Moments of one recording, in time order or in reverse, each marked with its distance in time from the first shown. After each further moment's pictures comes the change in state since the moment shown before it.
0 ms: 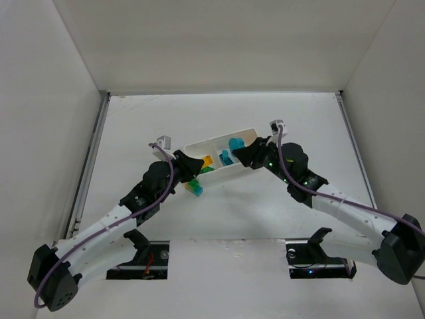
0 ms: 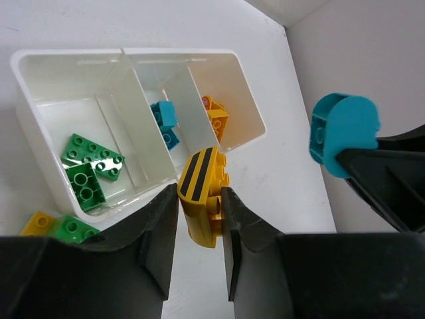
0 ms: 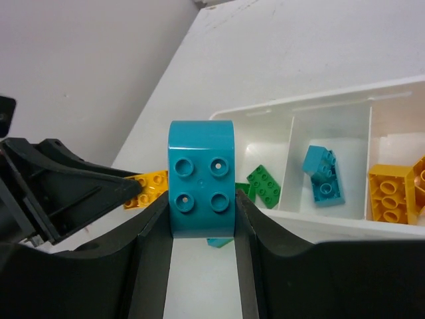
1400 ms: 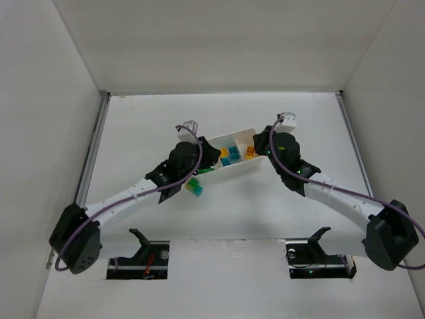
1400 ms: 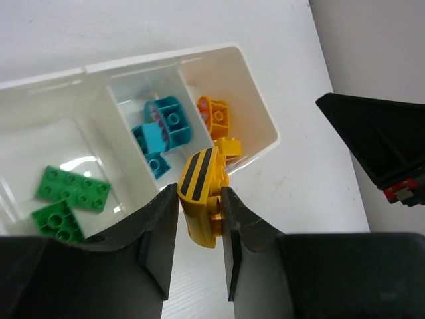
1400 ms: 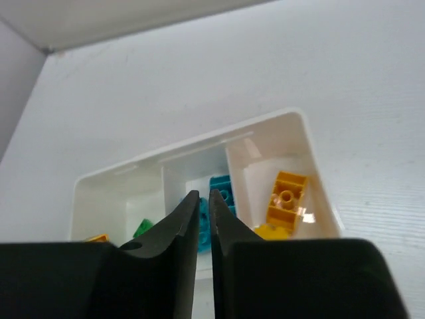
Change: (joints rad) left arm -0.012 0.322 0.179 0.049 0.013 0.078; right arm -0.037 0.204 0.135 -0.083 0.404 -0.134
